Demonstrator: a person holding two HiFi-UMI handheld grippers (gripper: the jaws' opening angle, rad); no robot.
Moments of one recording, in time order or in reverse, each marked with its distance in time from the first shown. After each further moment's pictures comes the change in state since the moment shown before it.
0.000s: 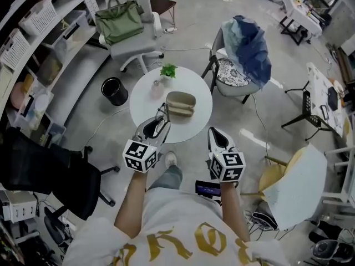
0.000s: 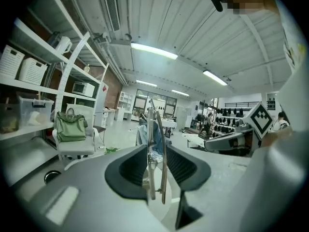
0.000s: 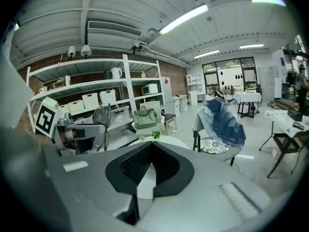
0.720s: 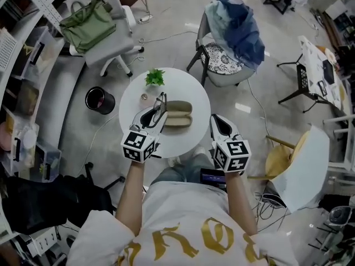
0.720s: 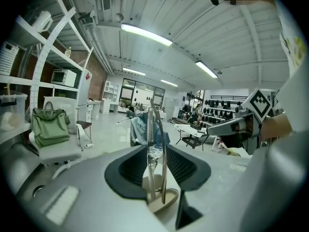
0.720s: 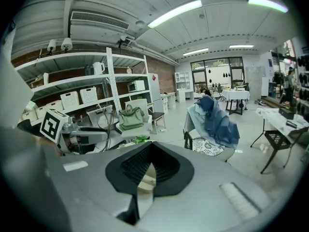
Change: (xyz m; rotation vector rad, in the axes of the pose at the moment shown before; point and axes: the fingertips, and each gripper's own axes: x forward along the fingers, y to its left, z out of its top) left arm 0.129 0.093 -0.002 0.056 0.126 -0.167; right arm 0.108 -0.053 0.041 0.055 0.033 -0.138
